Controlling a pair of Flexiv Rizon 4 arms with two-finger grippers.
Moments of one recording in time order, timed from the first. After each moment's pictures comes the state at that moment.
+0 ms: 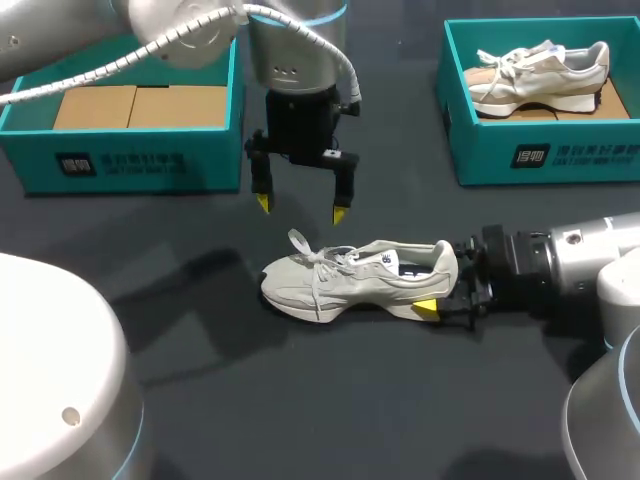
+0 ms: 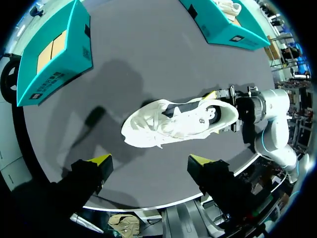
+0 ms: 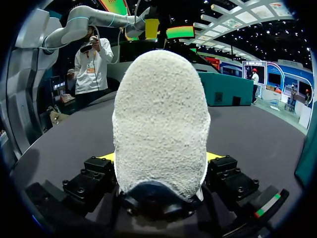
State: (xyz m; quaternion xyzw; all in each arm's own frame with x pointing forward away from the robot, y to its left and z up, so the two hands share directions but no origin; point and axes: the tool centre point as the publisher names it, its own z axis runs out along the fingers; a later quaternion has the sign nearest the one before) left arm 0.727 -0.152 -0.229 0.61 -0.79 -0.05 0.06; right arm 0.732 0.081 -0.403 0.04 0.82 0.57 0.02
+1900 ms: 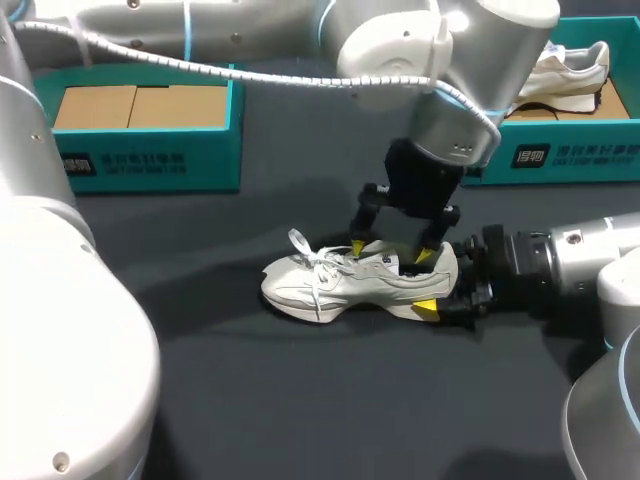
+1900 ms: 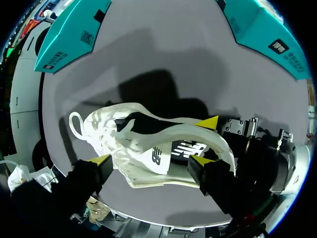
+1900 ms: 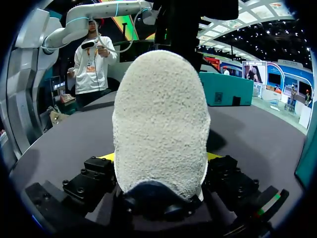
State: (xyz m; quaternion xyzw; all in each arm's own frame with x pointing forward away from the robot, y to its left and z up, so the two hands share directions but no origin) left arm 0.723 -0.271 -0.321 0.73 -0.67 -0.15 -0.06; right arm 0.732 0.081 -0.403 0.04 0.82 0.57 0.02
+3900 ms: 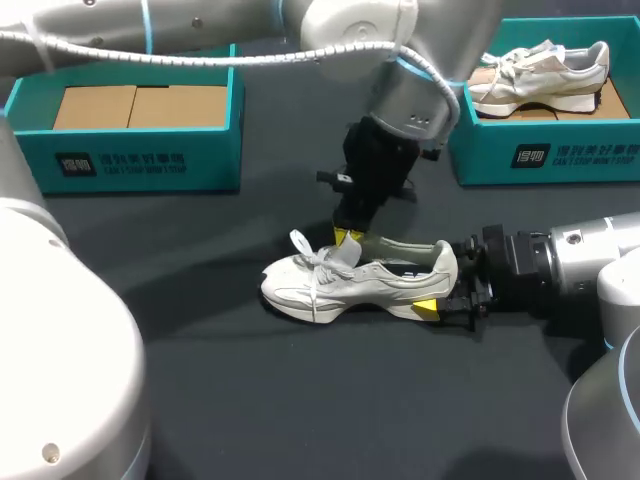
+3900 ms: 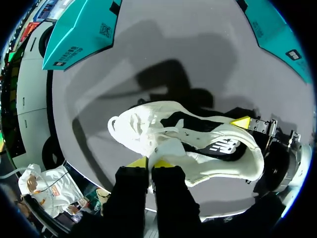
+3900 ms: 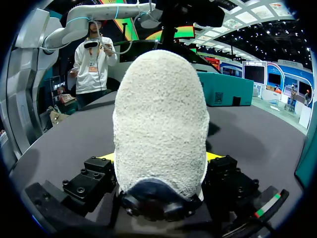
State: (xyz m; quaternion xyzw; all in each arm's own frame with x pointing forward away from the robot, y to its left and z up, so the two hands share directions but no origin) left arm 0.727 -0.200 -0.292 0.72 -0.66 -0.20 -0.05; right arm 0.732 0.081 -0.402 0.04 0.82 0.57 0.02
